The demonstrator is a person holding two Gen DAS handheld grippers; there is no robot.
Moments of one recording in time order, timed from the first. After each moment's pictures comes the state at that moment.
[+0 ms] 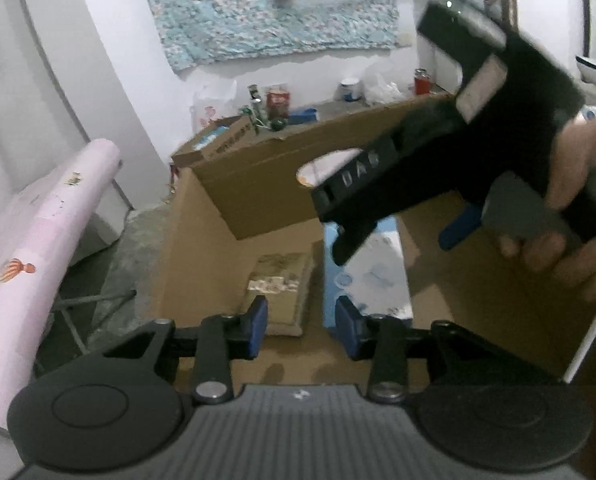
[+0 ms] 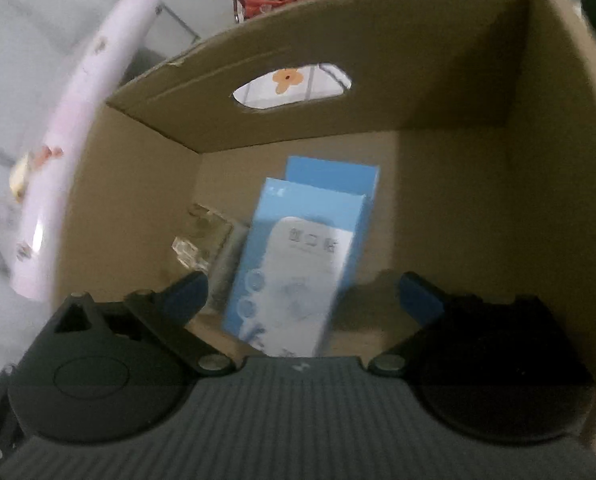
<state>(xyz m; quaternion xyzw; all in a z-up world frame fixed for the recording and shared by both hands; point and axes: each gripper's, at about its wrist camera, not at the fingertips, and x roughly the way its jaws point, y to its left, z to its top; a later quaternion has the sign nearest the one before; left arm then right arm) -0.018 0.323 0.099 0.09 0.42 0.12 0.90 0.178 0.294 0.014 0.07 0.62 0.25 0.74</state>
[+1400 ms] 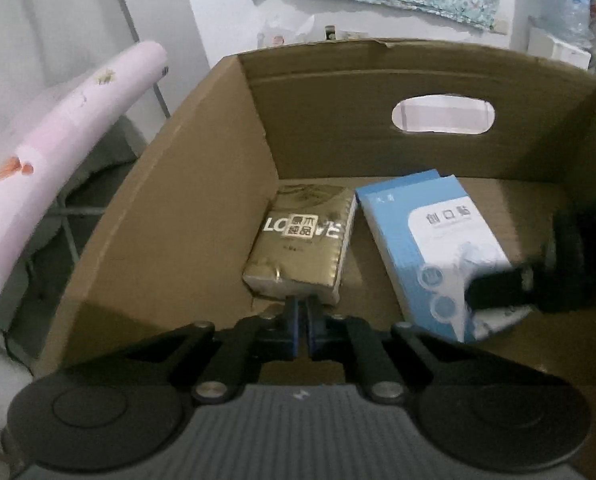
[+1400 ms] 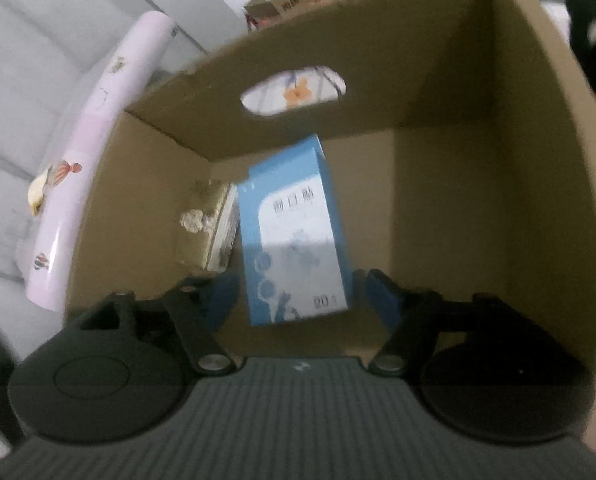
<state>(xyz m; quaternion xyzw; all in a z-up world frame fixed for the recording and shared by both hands) 0.049 0.397 0.027 -0.01 0.45 0.22 0.86 0.153 0.252 0.022 0.10 0.59 0.26 0.76</state>
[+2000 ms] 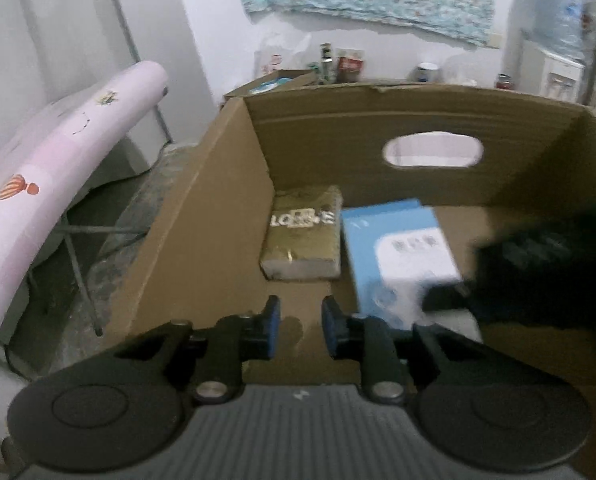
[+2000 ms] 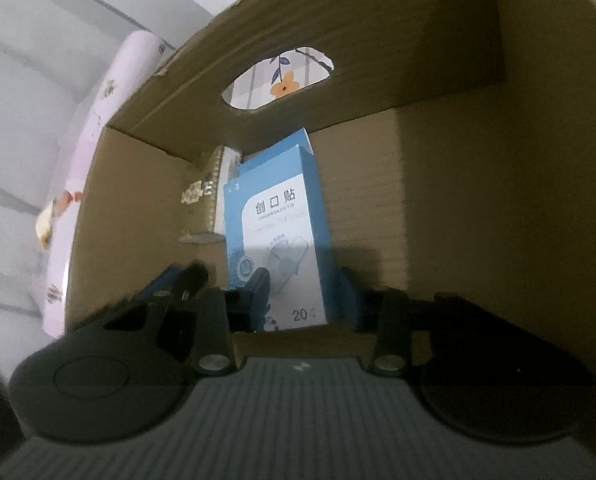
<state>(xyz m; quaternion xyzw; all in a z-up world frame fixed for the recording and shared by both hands) 0.034 0.397 0.056 -0.01 0.44 0.20 0.88 0.149 0.239 0.005 0.18 0.59 0.25 0.75</state>
